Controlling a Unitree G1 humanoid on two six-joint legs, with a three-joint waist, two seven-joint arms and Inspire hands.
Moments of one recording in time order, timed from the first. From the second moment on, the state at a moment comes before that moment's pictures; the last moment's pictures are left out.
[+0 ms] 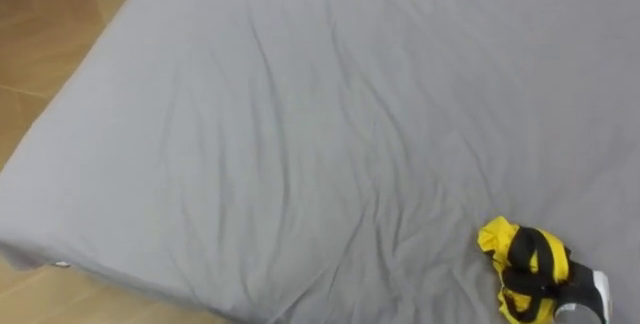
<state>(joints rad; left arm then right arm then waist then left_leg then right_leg) 0.20 0.22 -0.02 1.00 -0.12 -0.01 0.16 -0.09 -0.34 0.05 1.00 0.25 -0.06 -0.33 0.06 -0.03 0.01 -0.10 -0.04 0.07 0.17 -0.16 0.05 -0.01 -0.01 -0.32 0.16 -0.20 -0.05</state>
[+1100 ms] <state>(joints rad) 0.25 0.22 0.11 1.04 -0.03 0.17 0.18 0.16 -0.33 -0.31 0.60 0.23 -0.03 -0.28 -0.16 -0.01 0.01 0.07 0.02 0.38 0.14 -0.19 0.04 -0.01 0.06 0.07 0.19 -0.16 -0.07</state>
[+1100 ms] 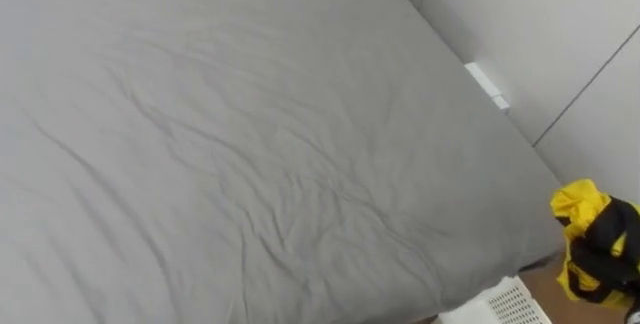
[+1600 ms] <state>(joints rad) 0.21 0.22 0.00 1.10 -0.08 0.18 0.18 0.06 -0.31 -0.32 0.75 0.27 0.00 -0.31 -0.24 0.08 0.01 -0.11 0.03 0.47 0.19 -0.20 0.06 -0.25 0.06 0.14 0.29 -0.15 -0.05</state>
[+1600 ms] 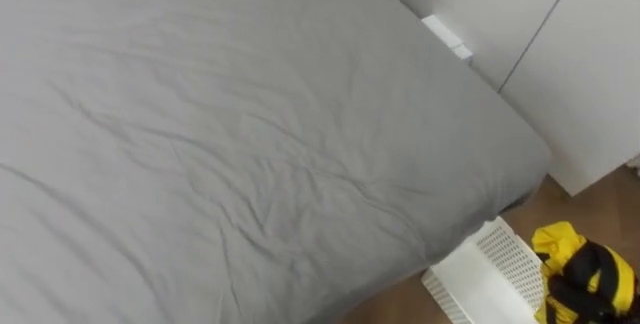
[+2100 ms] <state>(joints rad) 0.10 0.22 -0.07 1.18 -0.13 0.17 0.19 -0.17 -0.36 -0.34 1.03 0.37 -0.07 -0.37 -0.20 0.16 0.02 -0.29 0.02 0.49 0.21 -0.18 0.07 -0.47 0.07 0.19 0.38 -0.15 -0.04</state>
